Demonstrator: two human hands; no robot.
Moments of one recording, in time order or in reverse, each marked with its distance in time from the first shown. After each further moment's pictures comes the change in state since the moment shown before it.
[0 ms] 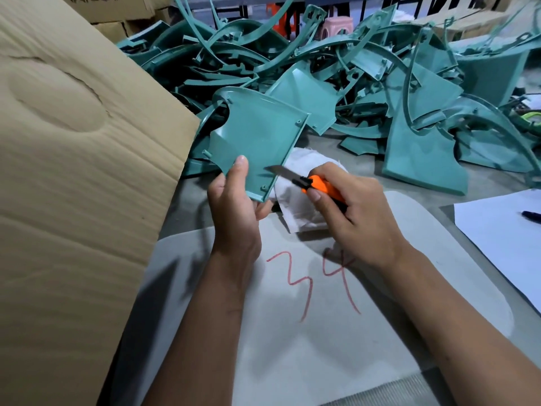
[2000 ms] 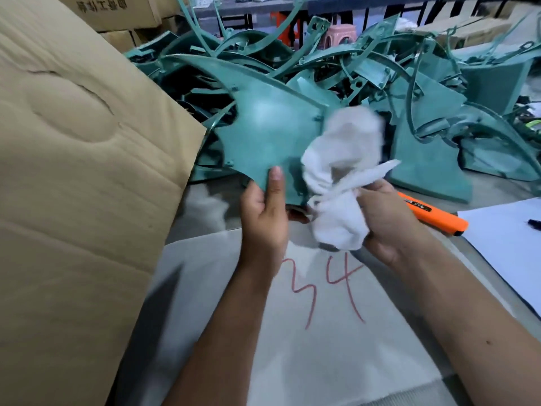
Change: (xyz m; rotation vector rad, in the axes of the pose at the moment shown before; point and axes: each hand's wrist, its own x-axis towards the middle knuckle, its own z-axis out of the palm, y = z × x) left_hand -0.009 -0.033 0.008 0.233 -0.151 0.300; right_hand 0.015 0.009 -0.006 1.504 -0.039 0.905
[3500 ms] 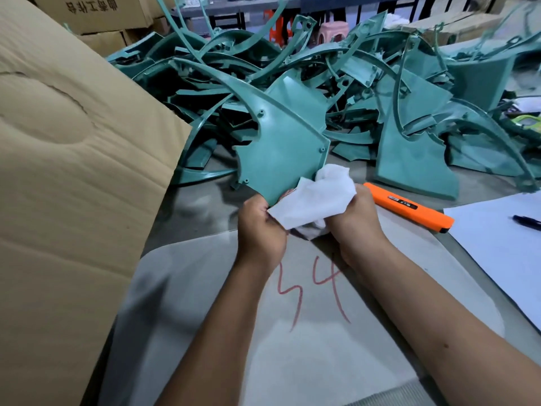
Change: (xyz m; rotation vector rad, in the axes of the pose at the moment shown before) left_hand 0.004 -0.033 -0.005 0.197 -0.156 -0.118; right_hand 0.017 0.028 0.000 -0.713 0.460 -0.339
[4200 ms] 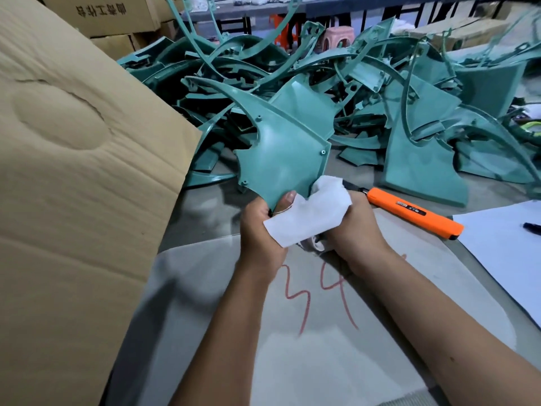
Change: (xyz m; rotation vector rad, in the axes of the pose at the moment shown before) left_hand -0.002 0.020 0.000 -0.422 -0.084 -0.188; right_hand 0.004 0.010 0.000 -0.259 -0.117 -0.117
